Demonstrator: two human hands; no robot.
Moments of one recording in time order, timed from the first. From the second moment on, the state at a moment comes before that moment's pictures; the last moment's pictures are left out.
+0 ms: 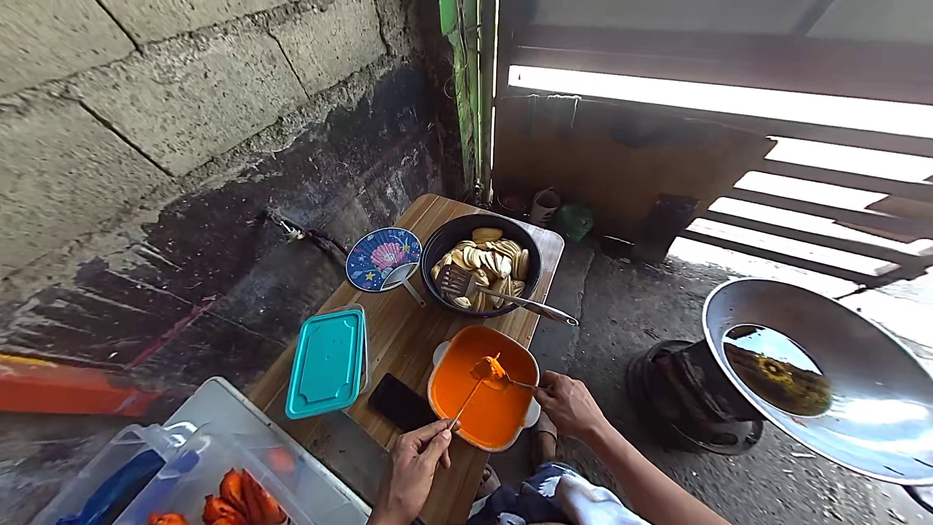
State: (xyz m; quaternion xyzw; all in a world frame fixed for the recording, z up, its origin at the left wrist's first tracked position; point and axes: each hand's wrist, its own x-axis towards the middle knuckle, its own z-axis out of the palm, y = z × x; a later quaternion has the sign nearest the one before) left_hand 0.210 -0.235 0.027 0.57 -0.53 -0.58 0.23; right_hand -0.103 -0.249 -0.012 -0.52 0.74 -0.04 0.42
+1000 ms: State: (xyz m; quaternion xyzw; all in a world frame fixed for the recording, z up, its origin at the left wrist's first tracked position) left_hand -0.303 -0.272 -0.002 0.39 -0.75 -0.54 -0.04; right_hand -0.536 -0.067 -0.032 -0.30 0.87 -0.19 0.34
